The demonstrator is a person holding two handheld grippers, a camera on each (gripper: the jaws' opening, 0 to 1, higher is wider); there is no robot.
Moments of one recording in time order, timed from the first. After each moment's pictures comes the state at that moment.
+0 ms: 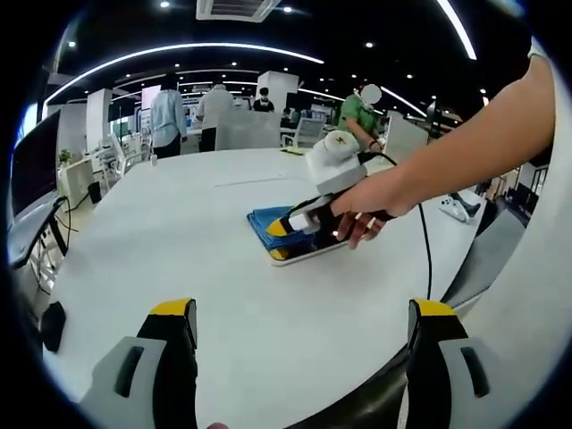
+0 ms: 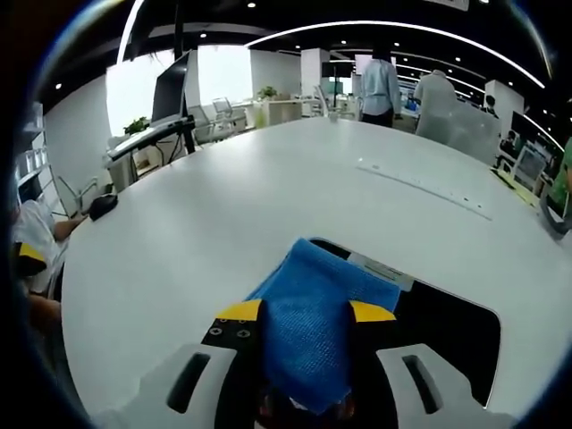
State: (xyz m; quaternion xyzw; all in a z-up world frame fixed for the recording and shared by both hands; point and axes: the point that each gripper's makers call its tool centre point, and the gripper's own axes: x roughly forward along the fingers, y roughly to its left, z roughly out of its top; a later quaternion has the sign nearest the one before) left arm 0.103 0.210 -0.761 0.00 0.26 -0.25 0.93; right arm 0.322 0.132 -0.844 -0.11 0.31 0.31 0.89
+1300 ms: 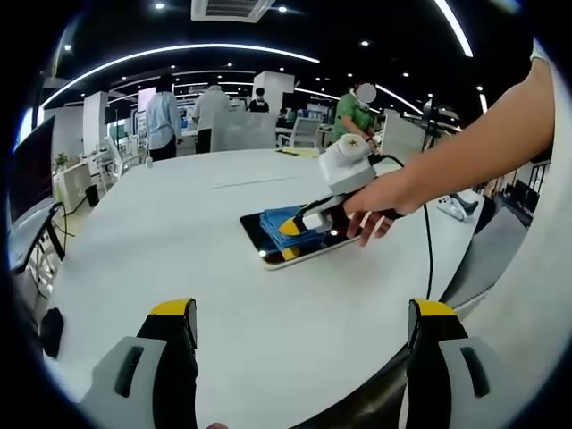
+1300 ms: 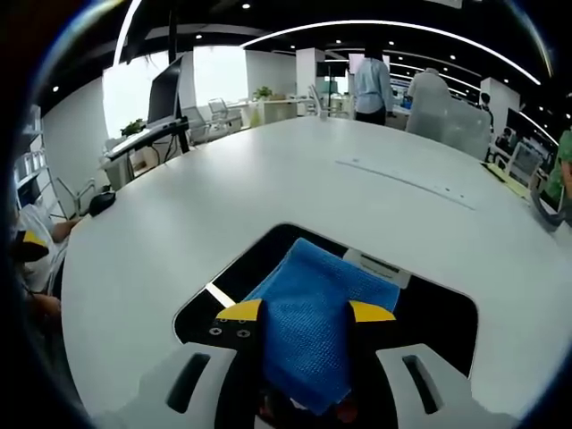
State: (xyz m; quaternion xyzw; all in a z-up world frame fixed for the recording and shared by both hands) left arm 0.105 0.198 -0.759 0.01 0.26 -0.26 0.93; right arm 0.323 0.094 -0.846 -0.11 0.31 0.31 0.89
